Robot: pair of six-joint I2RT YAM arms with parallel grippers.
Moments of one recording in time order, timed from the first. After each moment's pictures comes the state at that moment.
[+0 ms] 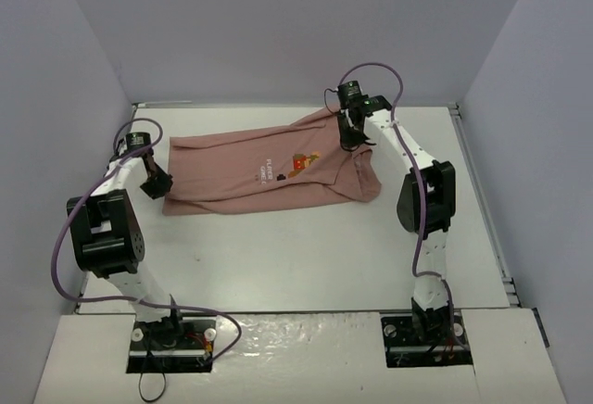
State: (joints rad) left arm 0.20 1.74 1.20 -0.56 -0.11 -0.62; right arm 0.36 2.15 1.99 -0.86 0.20 0.15
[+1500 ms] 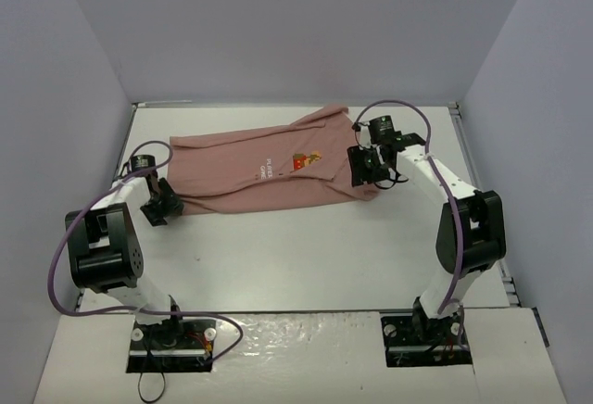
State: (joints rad) left arm 0.20 1.63 0.97 -0.55 -0.01 -0.46; right arm 0.28 1.72 1.31 -0.66 -0.12 0.04
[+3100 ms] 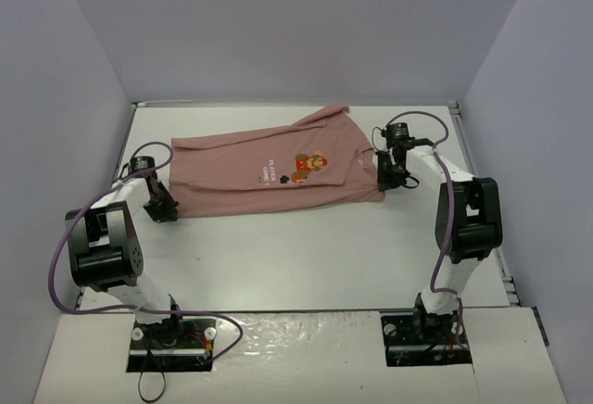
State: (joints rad) left arm 0.21 1.64 0.95 -0.52 0.01 -0.45; right arm 0.14 1.83 1.25 -0.59 0.01 0.18
